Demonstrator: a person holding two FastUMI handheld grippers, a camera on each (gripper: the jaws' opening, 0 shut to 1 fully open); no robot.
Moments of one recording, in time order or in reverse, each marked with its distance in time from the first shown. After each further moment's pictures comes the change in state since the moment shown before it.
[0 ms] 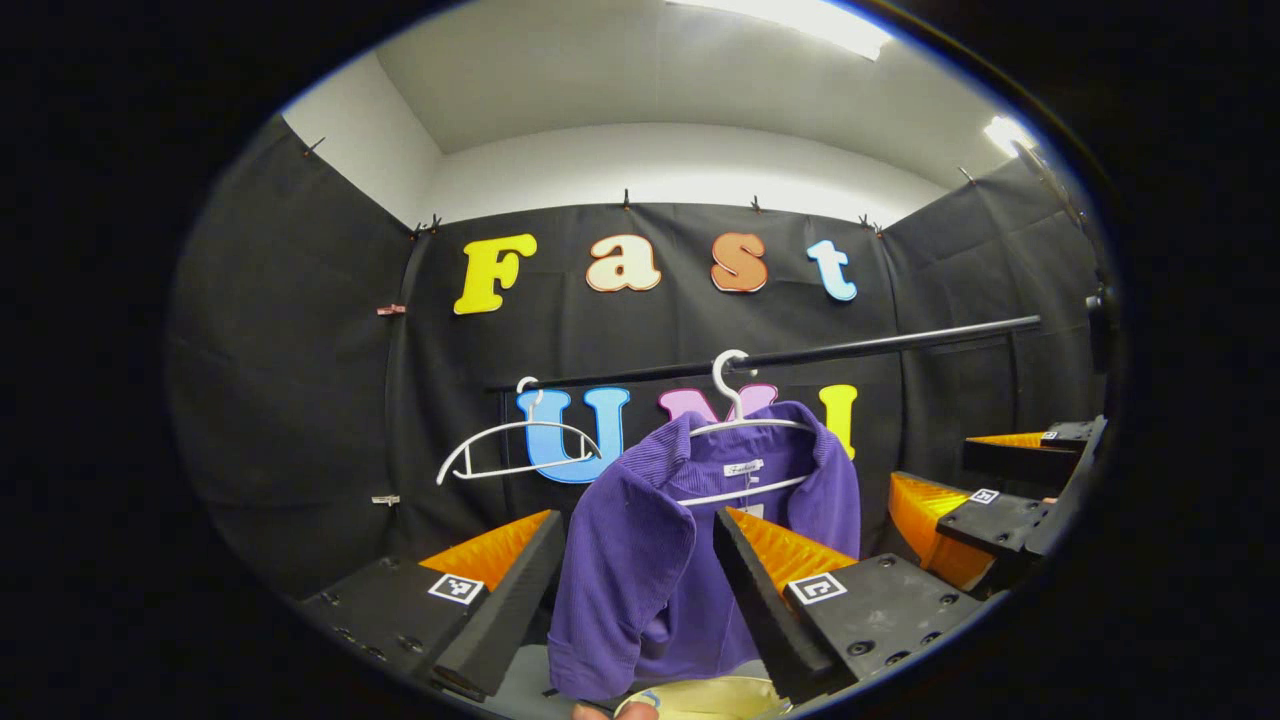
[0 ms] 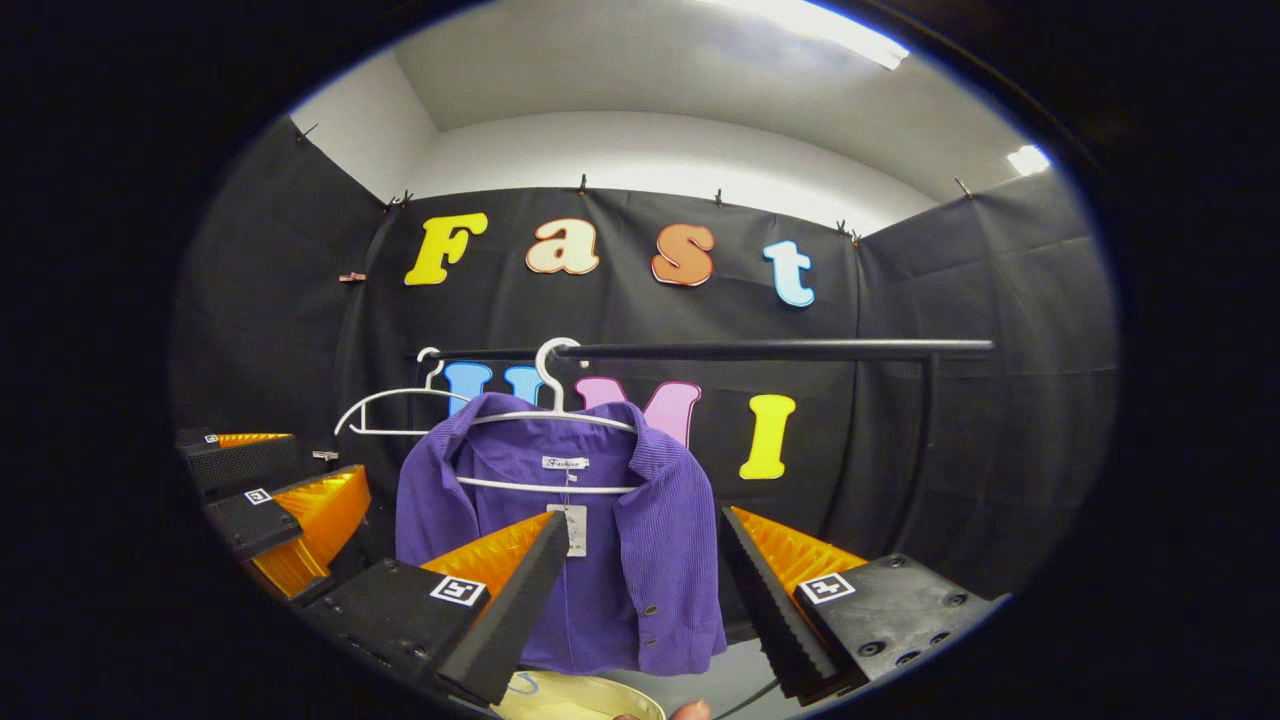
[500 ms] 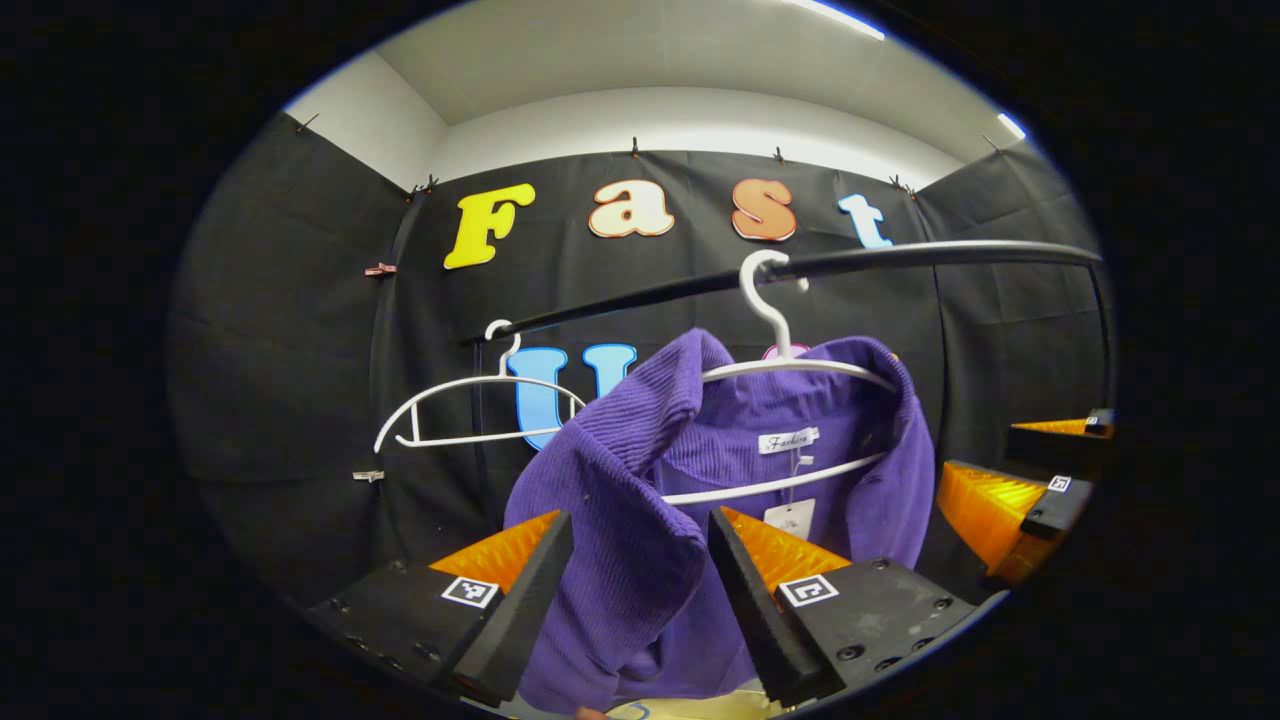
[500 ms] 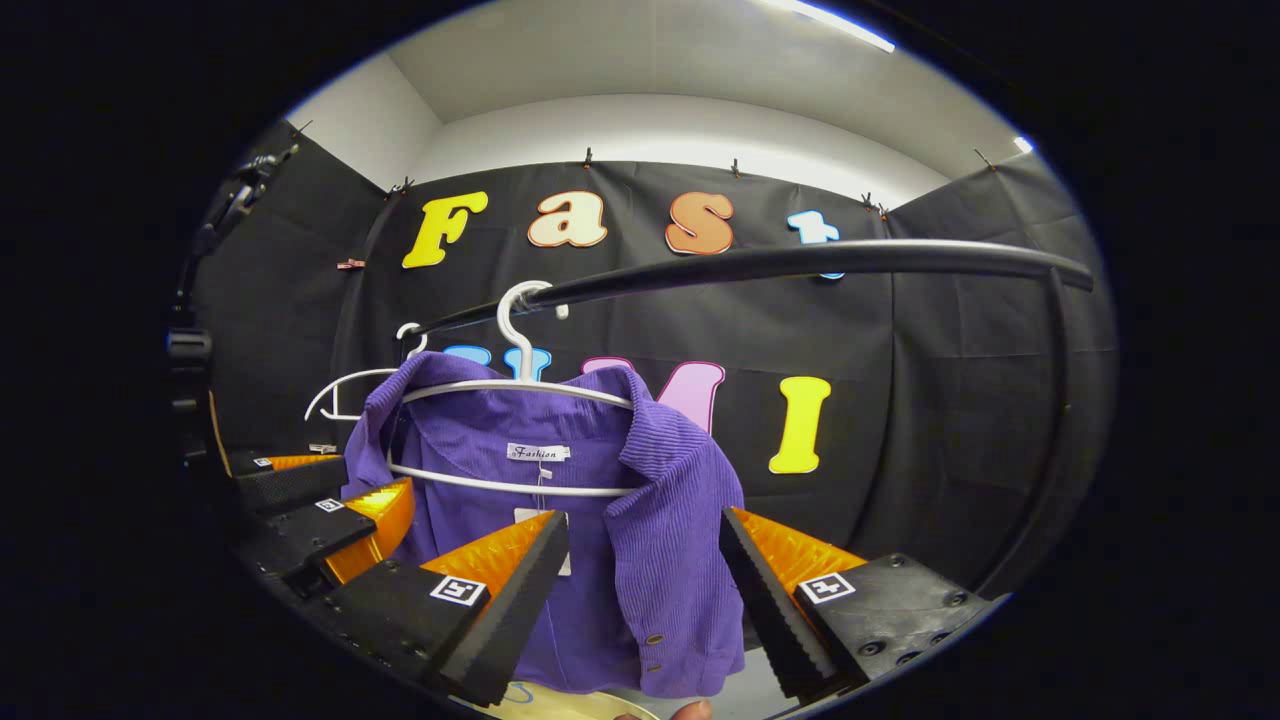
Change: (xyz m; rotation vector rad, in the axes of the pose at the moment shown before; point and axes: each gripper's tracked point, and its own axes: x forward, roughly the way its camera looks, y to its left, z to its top) left arm 0.131 -0.013 -0.067 -0.008 0.088 0.062; right arm 0.101 0.001 -0.042 0.020 0.015 0.070
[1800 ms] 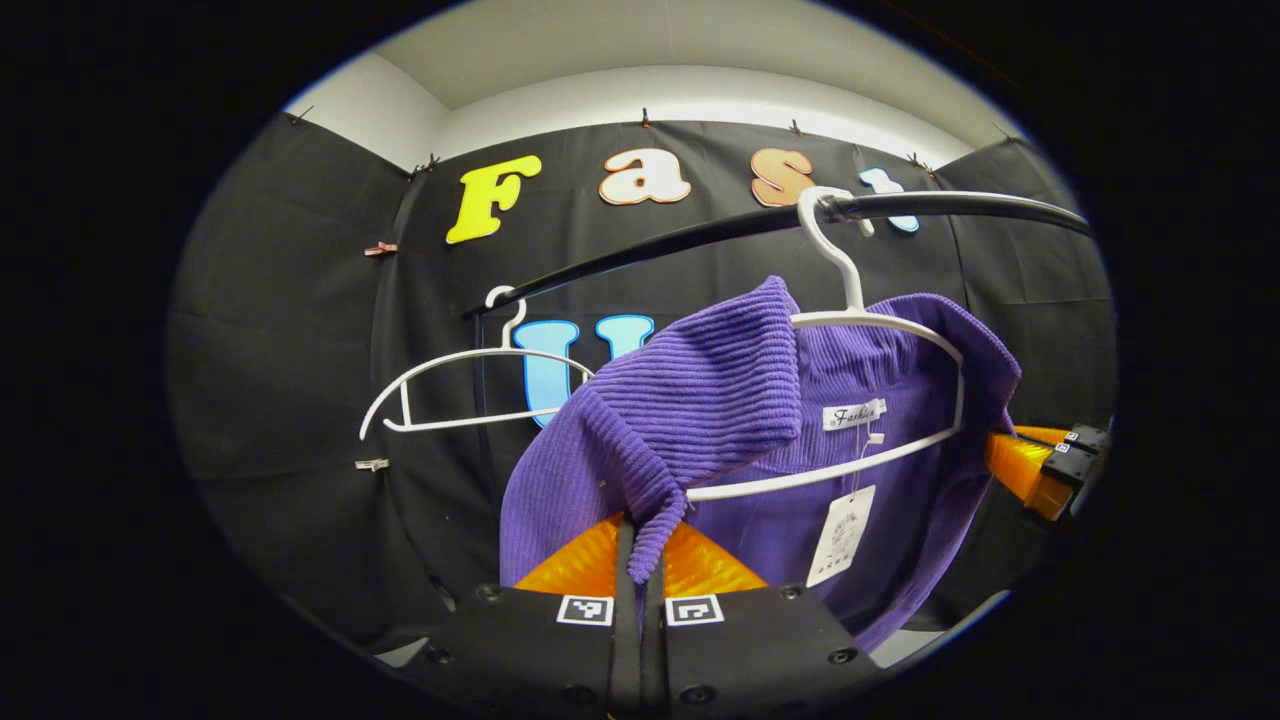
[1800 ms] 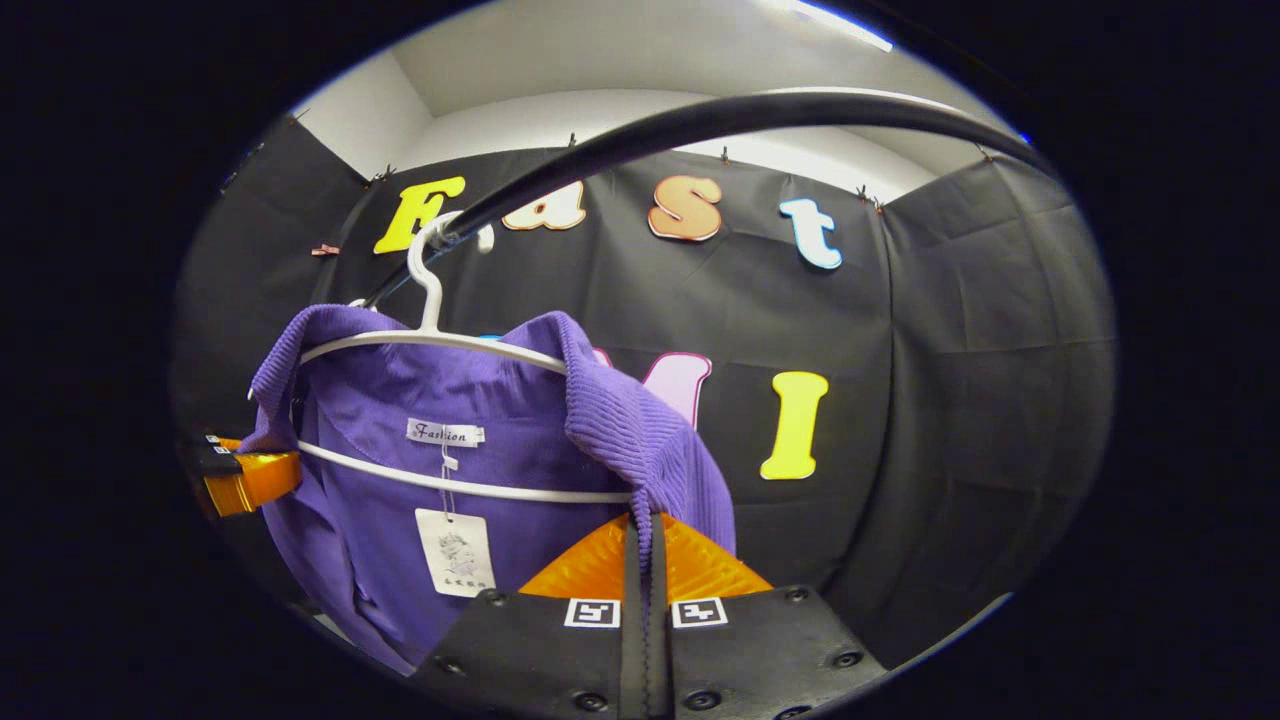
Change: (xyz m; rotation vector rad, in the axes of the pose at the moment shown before) left arm 0.039 0.018 -0.016 -0.006 0.058 0.009; right arm 0.059 -0.046 -0.024 -0.043 -0.042 -0.080
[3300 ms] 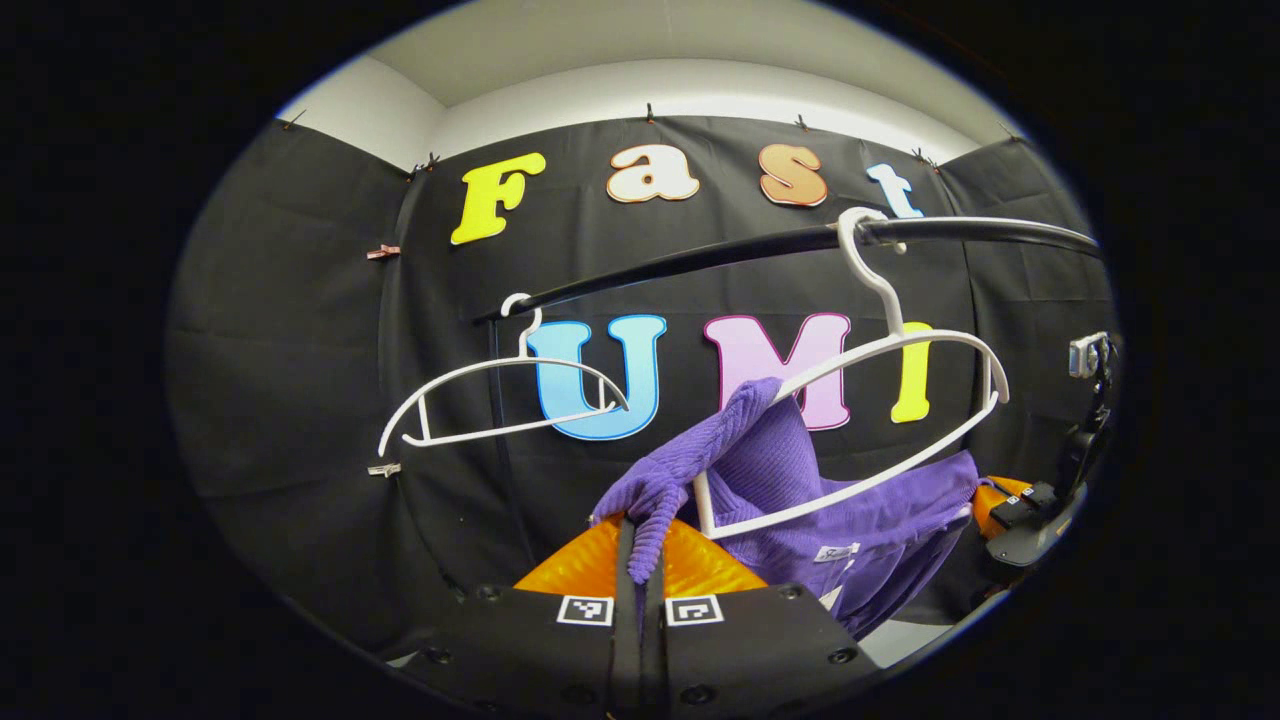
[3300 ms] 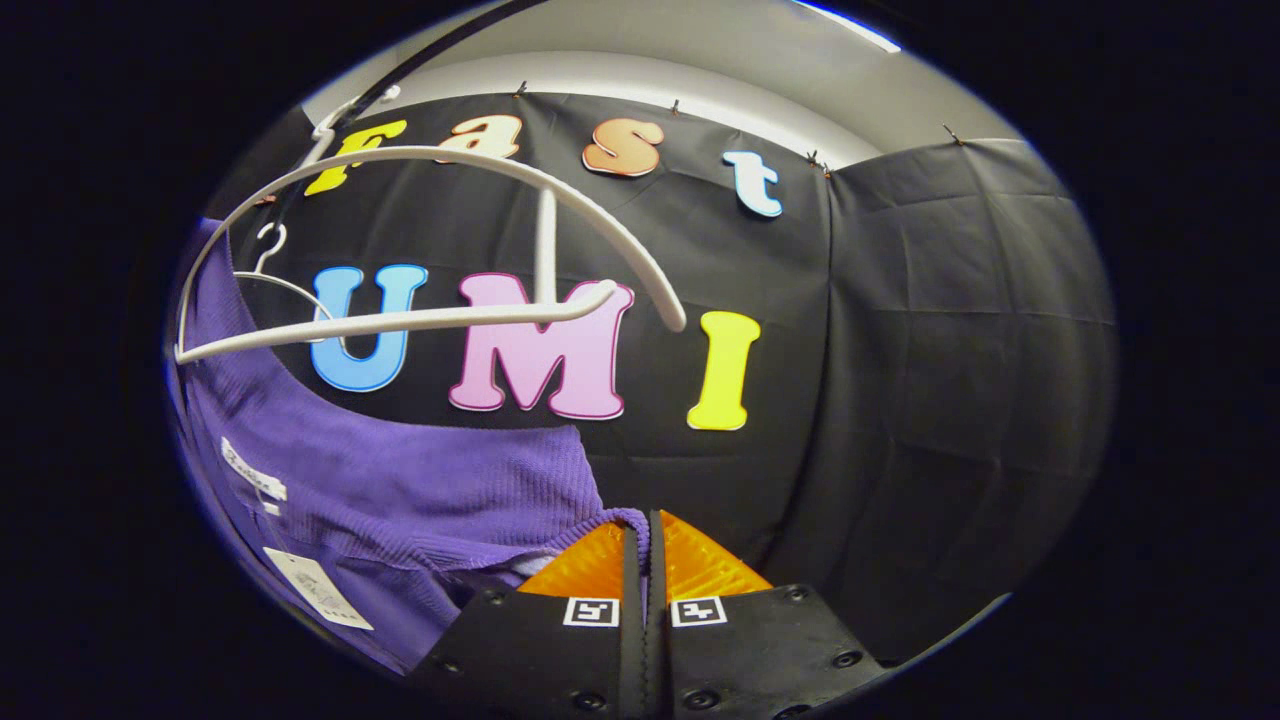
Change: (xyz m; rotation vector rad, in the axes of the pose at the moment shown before) left arm -0.001 0.032 0.014 0.021 0.035 0.019; right arm 0.042 -0.034 -0.102 0.001 0.162 -0.158
